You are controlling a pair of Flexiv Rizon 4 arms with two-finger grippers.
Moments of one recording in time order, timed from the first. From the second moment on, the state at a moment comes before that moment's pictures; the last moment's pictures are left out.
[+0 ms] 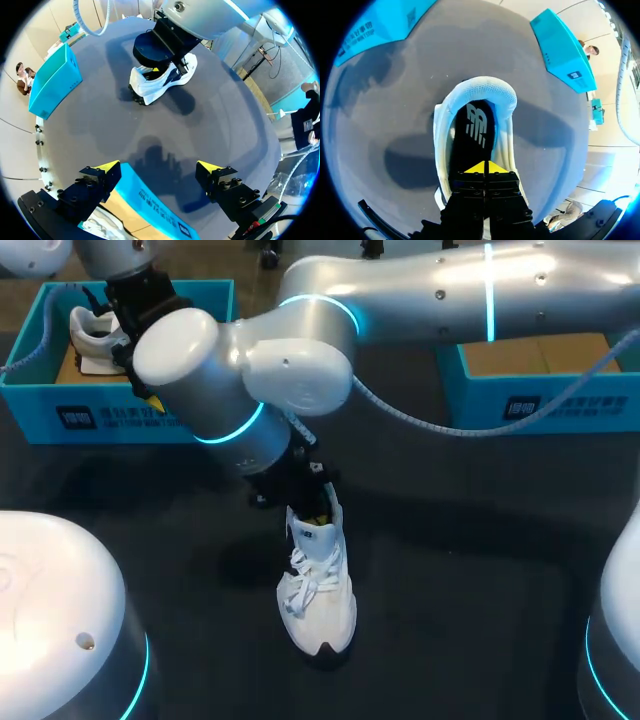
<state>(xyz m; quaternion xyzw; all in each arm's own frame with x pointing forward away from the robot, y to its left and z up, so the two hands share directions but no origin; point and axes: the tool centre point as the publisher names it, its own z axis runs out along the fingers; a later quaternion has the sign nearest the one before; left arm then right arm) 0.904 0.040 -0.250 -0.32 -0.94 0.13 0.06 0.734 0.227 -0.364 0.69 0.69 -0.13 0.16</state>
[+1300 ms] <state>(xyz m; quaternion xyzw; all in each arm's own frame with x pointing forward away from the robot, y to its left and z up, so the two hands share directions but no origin) 0.904 0.040 -0.250 -0.32 -0.94 0.13 0.06 0.748 0.229 -0.405 0.69 0.70 -0.12 0.14</state>
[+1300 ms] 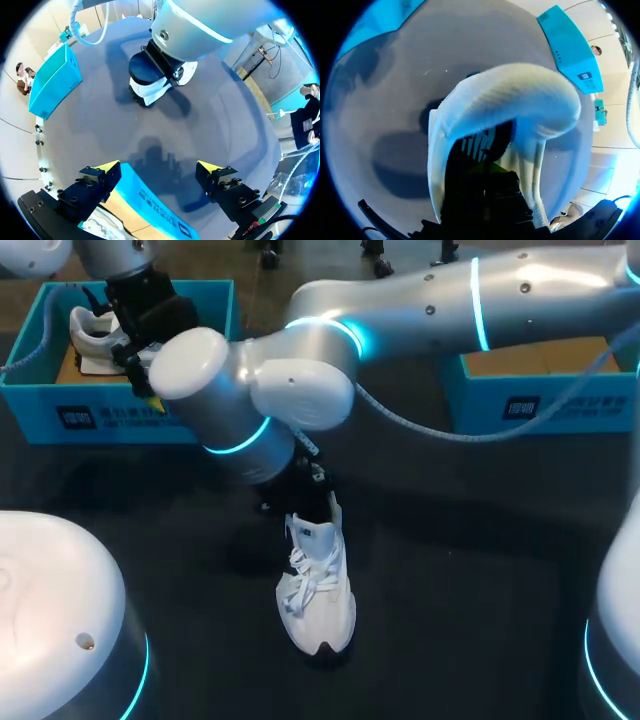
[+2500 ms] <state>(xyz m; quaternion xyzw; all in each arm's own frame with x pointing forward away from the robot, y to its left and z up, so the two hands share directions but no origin) 0.904 0.040 -0.250 -0.32 -0.94 0.13 0.06 0.744 0.228 -0.347 0.68 0.72 -0.02 0.16</state>
